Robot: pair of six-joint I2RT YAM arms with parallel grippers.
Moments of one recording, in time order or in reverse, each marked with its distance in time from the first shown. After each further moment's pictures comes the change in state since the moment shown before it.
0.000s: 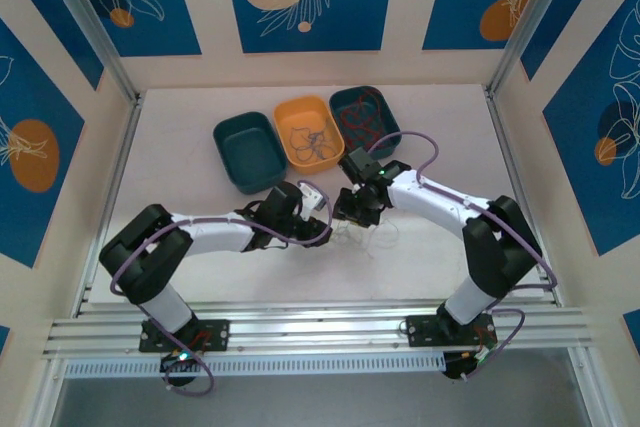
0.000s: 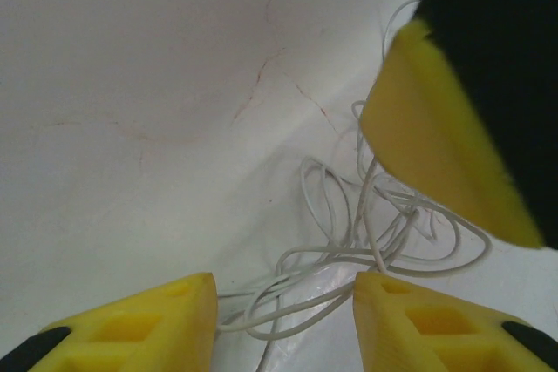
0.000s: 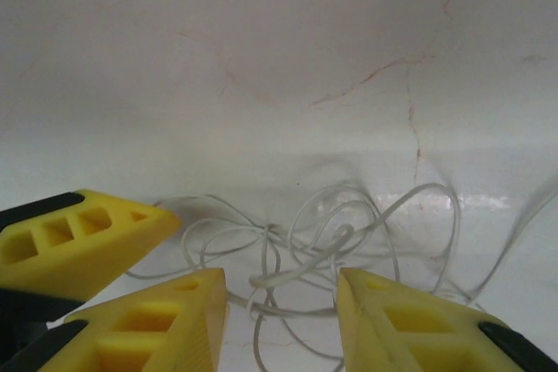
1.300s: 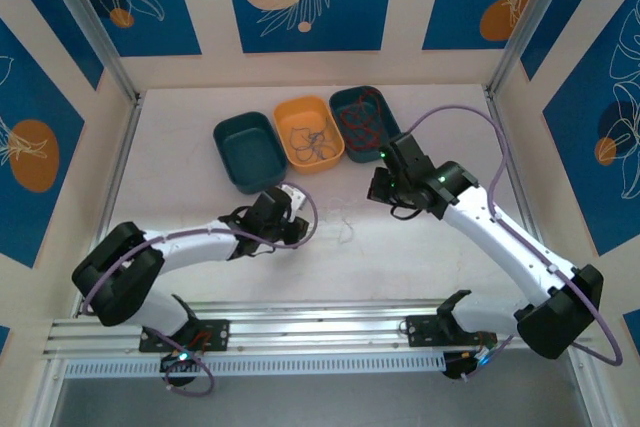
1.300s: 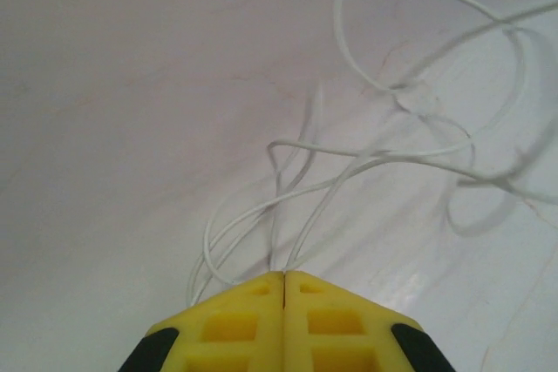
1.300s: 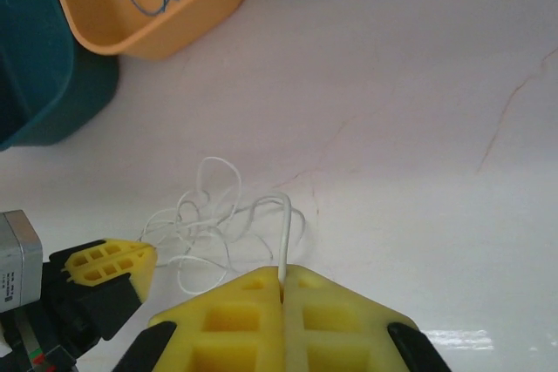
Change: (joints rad) left arm 0.007 -0.180 -0.080 -0.139 -0.251 -0.023; right arm -0.041 -0.410 0.085 -0.201 0.296 -0.105
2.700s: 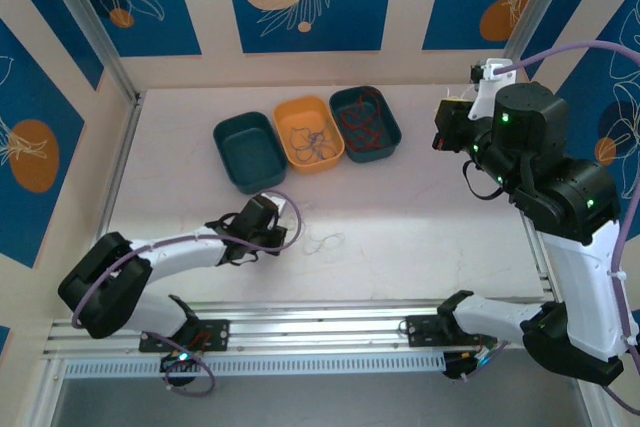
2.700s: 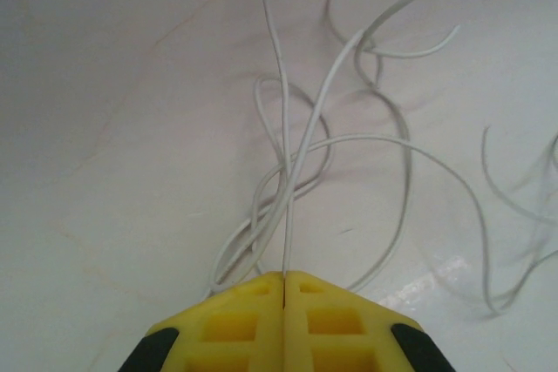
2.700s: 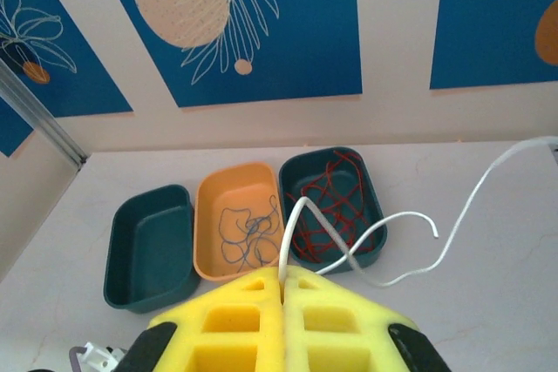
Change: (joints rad) left arm 0.061 -0.094 -0.087 -0.158 -0.103 -0.047; right arm -0.039 -0.063 0.771 -0.212 0.187 -0.442
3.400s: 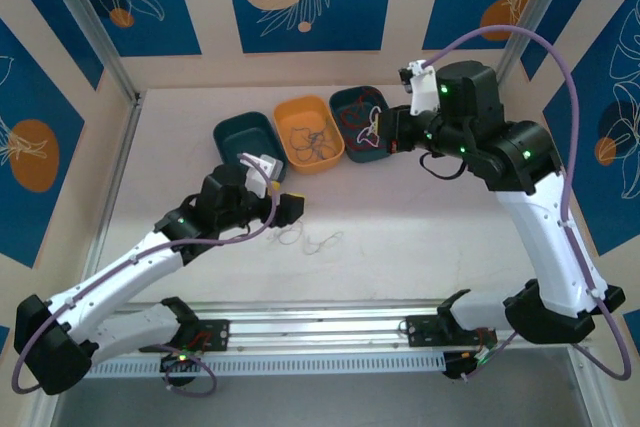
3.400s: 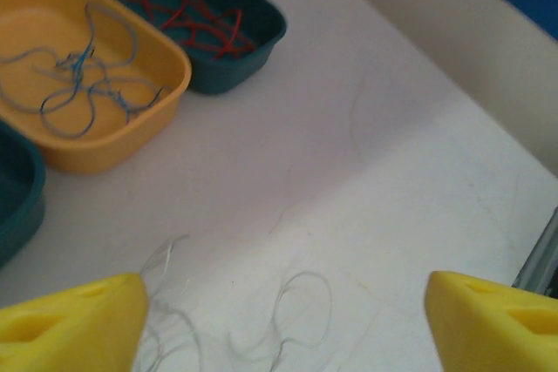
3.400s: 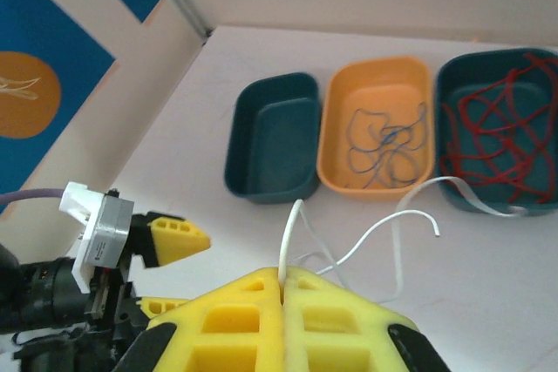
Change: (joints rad) left arm 0.008 -0.353 0.260 -0.114 0.181 0.068; right arm 0.000 0.176 -0.018 0.002 -0.453 0.019
